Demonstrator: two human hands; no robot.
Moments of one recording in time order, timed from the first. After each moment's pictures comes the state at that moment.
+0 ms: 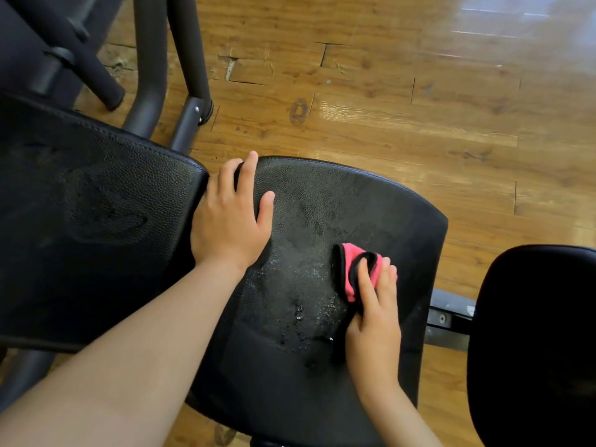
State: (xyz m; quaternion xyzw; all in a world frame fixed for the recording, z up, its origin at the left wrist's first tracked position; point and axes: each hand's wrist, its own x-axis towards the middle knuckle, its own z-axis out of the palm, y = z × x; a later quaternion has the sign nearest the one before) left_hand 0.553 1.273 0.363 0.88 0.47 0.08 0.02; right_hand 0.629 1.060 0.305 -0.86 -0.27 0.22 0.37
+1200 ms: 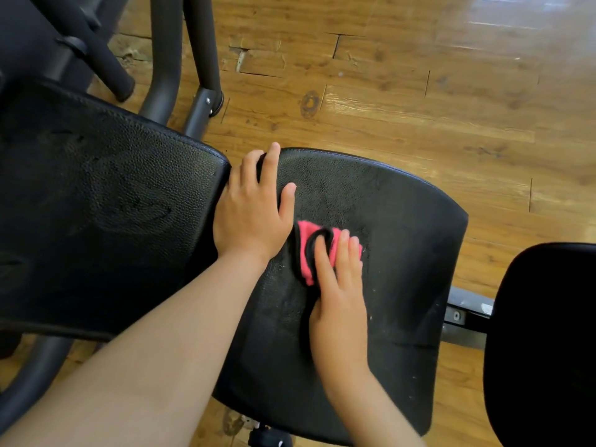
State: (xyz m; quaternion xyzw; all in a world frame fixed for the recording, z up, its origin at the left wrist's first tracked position) left_hand 0.552 1.275 0.362 0.88 0.46 0.08 0.04; right_hand 0.583 1.111 0.324 -0.83 -0.39 0.17 0.35
